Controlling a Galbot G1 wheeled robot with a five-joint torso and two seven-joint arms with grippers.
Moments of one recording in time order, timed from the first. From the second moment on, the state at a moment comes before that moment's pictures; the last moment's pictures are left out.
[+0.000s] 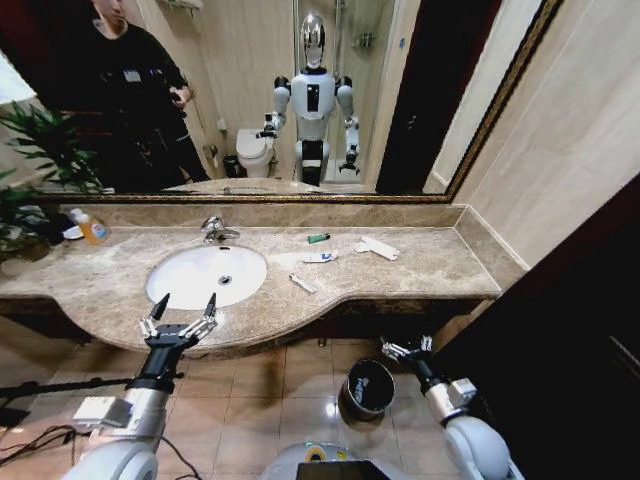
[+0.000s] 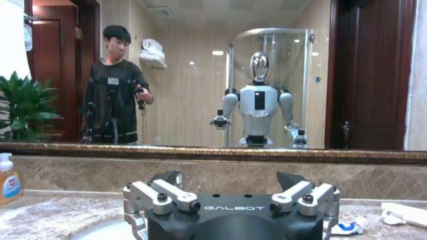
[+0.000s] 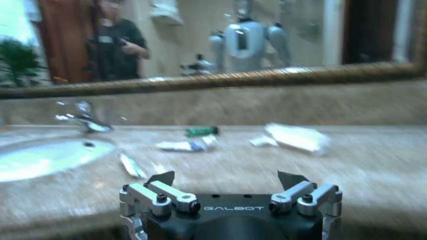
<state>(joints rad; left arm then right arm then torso) 1.84 -1.36 -0.82 -2.47 -0.37 0.04 0.05 -1.61 1.23 0.58 2.12 0.34 -0.04 -0.18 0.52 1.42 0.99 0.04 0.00</state>
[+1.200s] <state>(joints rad) 1.84 -1.36 -0.82 -2.47 -0.37 0.04 0.05 -0.82 1.17 0.03 1.70 0.43 -0.33 -0.19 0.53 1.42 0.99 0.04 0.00</state>
